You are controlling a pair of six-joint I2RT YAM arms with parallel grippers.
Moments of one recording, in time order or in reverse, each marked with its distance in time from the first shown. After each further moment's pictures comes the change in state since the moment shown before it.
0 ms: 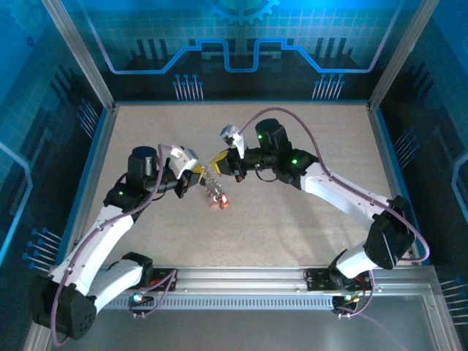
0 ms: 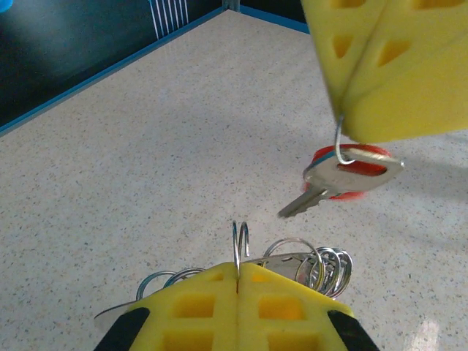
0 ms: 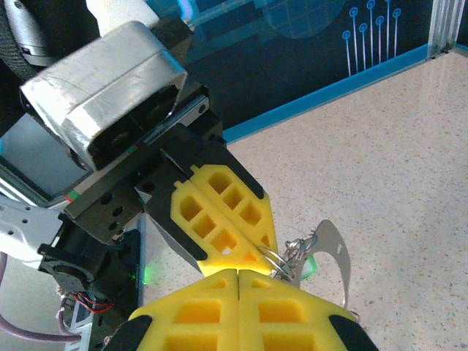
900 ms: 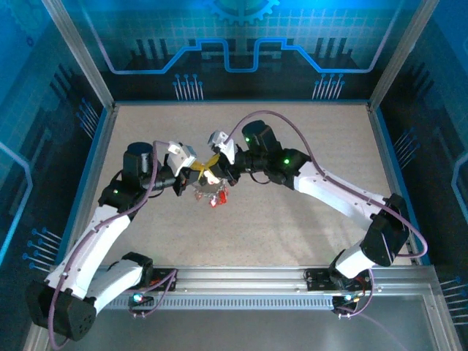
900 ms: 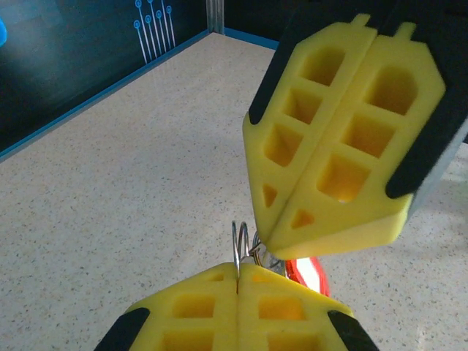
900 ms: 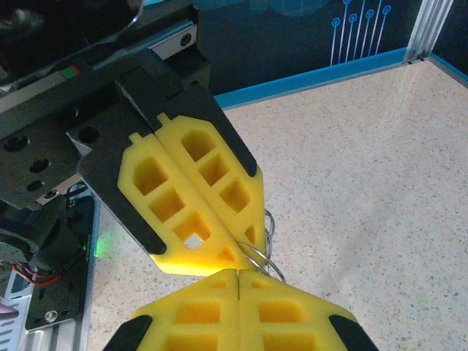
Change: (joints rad) left arm 0.000 -0.011 0.078 -0.060 0.043 0.006; right arm 0.090 0.037 0.102 -0.146 0.167 -0.194
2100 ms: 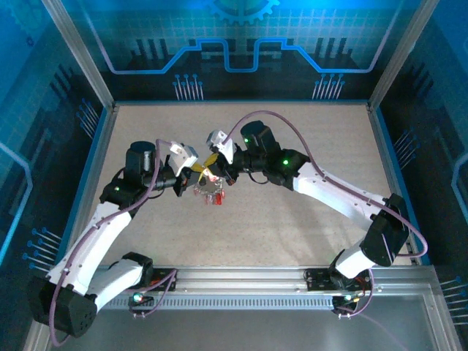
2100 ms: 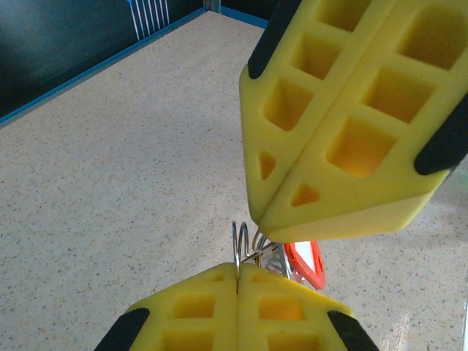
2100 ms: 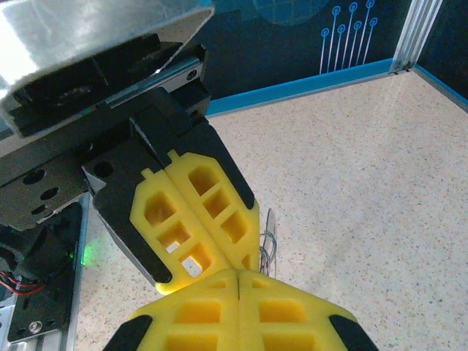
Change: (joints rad) left arm 0.000 0.027 0.015 -0.054 0.000 0.000; right arm 0.012 0.002 0.004 0.024 0.036 0.001
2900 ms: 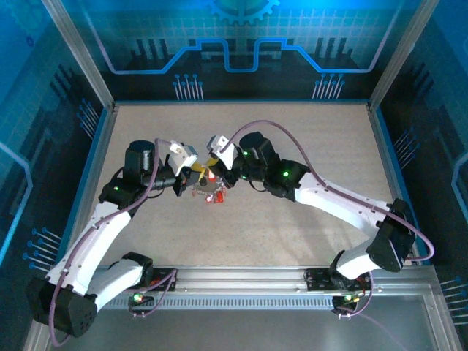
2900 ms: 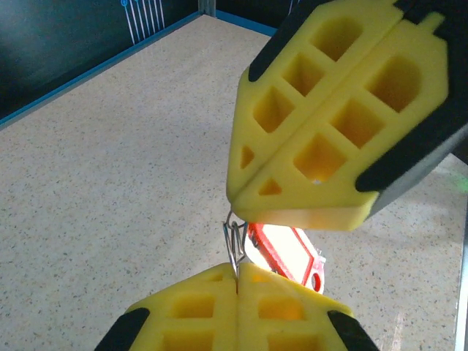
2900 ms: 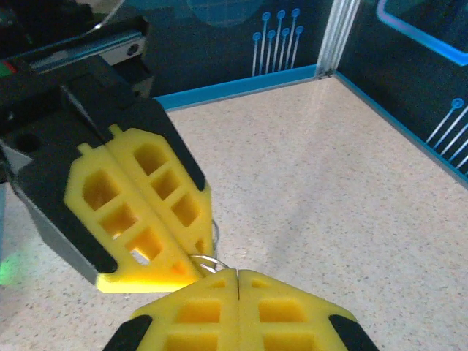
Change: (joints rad) left arm 0.000 0.000 0.013 -0.011 0.018 0.000; right arm 0.069 -0.066 -0.103 0.096 0.294 -0.019
